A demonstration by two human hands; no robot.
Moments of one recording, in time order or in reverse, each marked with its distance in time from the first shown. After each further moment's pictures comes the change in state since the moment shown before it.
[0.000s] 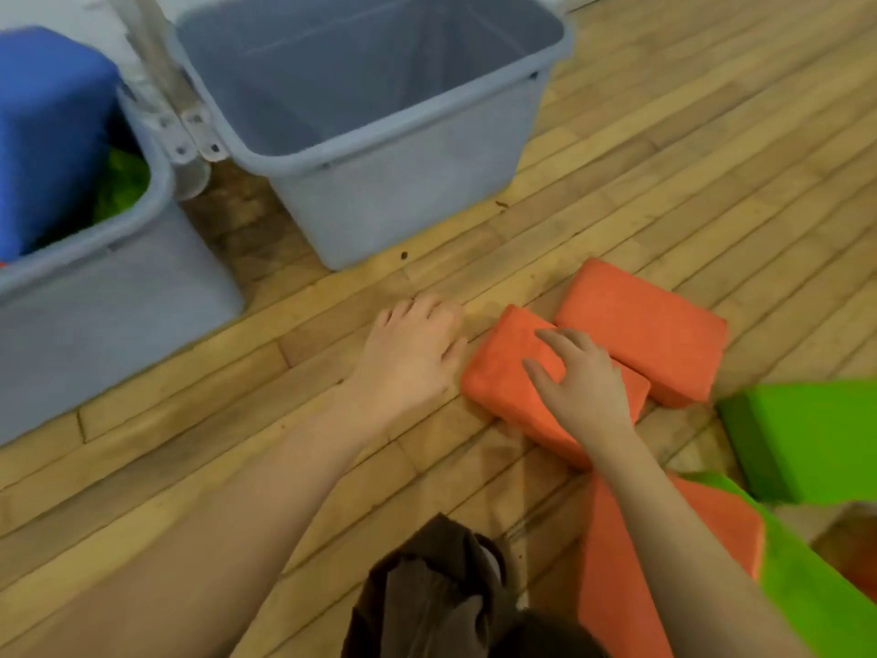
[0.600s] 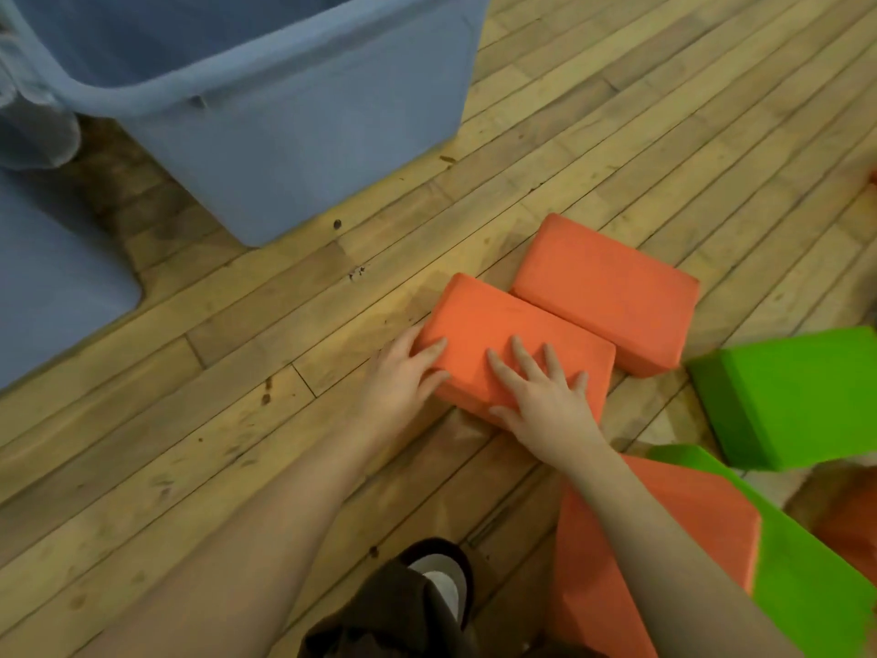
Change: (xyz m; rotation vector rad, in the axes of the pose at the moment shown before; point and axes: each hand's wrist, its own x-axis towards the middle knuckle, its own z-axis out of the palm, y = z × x) left_hand 0.025 -0.003 0.154 -0.442 -0.151 -0.039; right_hand -0.009 0.062 0.044 -0.392 -0.459 -0.016
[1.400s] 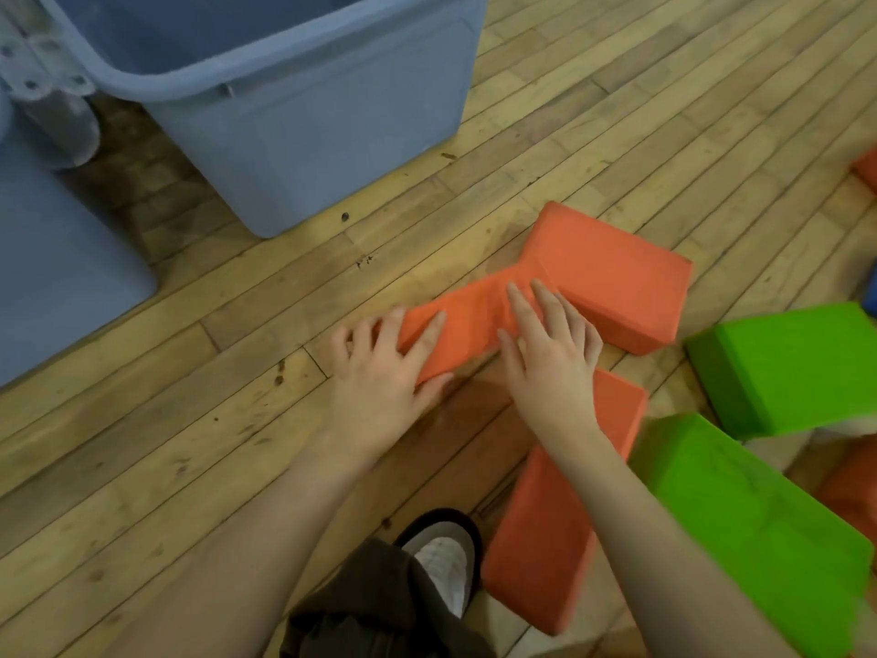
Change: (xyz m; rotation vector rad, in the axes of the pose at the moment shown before) left_hand -0.060 0.019 -0.036 0.670 0.350 0.200; right_hand -0.023 -0.036 -0.007 0.282 0.722 0.077
